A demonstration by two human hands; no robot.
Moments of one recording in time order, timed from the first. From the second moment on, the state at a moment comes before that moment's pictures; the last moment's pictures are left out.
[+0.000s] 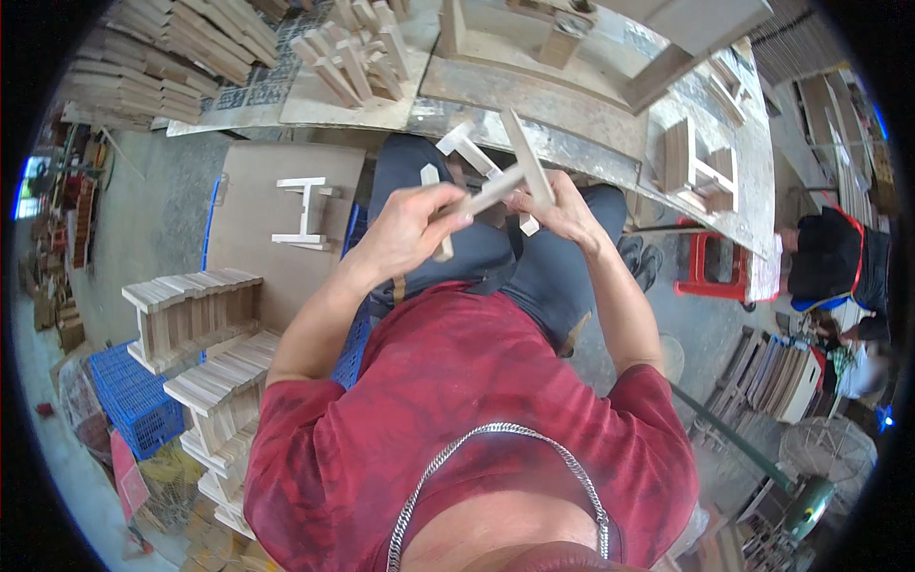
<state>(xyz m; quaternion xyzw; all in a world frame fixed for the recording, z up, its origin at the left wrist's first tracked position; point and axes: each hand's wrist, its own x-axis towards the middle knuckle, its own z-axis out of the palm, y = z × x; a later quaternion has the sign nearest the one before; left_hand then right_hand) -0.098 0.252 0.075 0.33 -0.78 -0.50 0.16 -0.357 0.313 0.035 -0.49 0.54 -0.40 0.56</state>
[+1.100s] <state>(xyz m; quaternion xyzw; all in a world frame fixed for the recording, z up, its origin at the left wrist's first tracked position) -0.150 0.191 0.041 0.25 -0.67 -0.69 0.09 -0.362 0.317 0.018 -0.34 0.46 -0.57 0.59</state>
